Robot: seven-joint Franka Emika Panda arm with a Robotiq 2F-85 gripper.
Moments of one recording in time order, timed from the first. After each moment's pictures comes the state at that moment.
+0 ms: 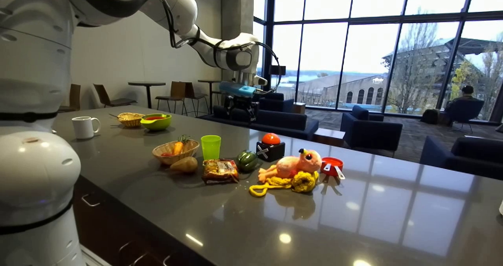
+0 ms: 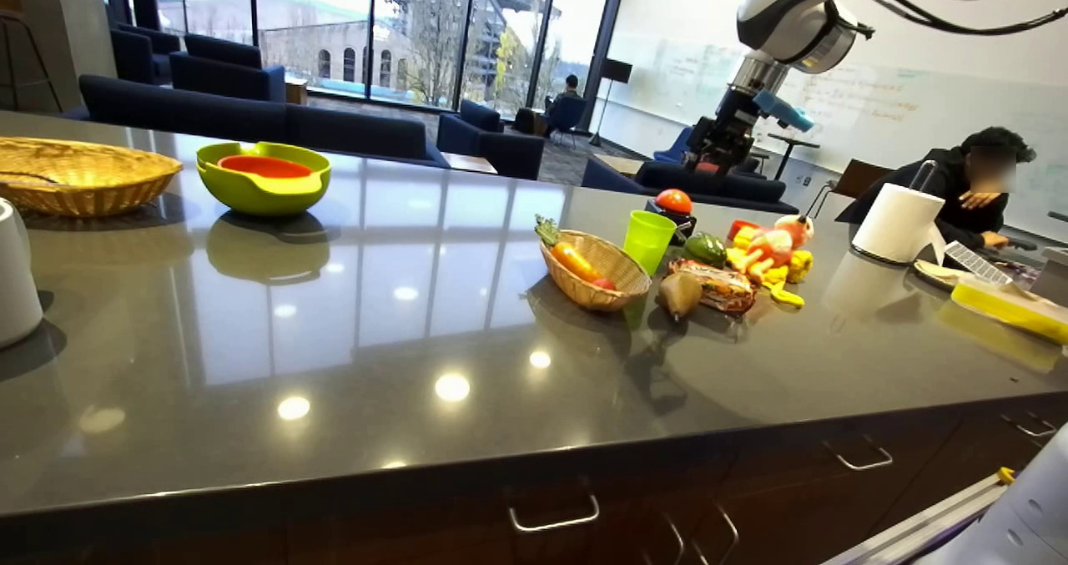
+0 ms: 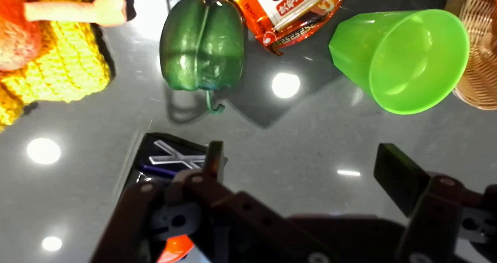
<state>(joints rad) -0.08 0.22 -0.12 -1.76 0.20 2.04 -0.34</state>
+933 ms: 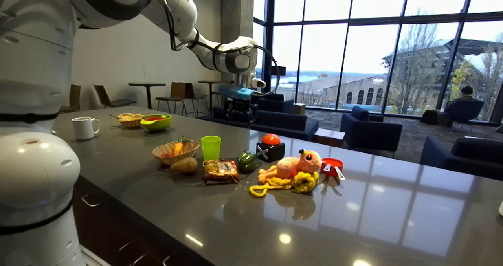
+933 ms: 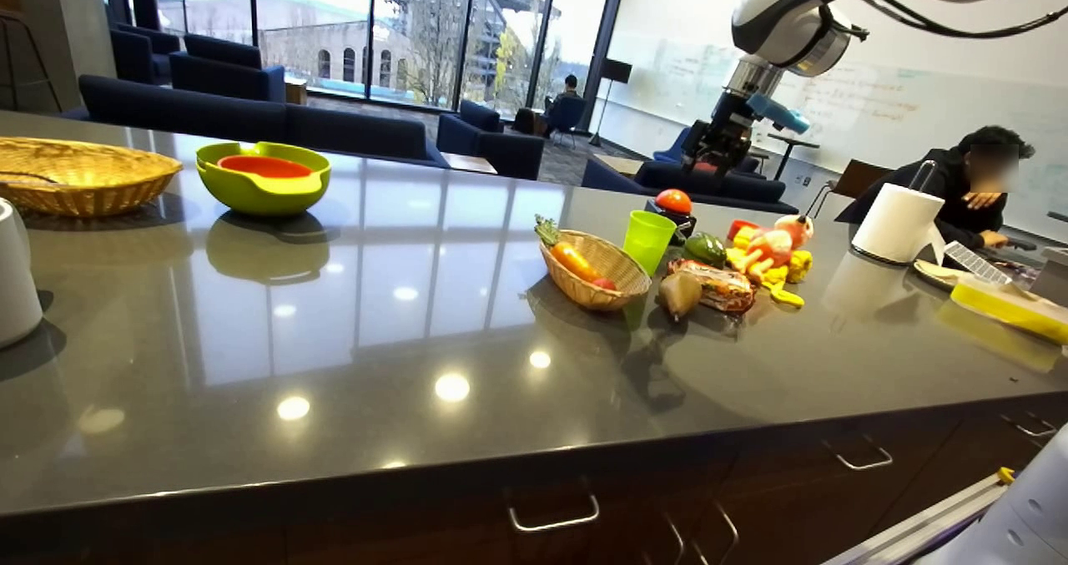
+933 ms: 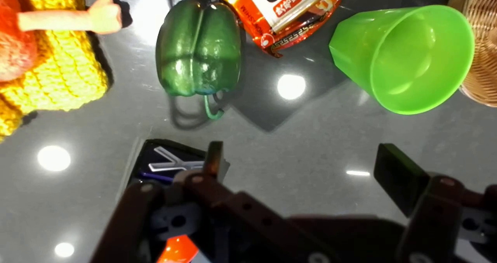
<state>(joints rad) -0.08 0.24 -0.11 -1.77 0.18 2.05 -0.29</state>
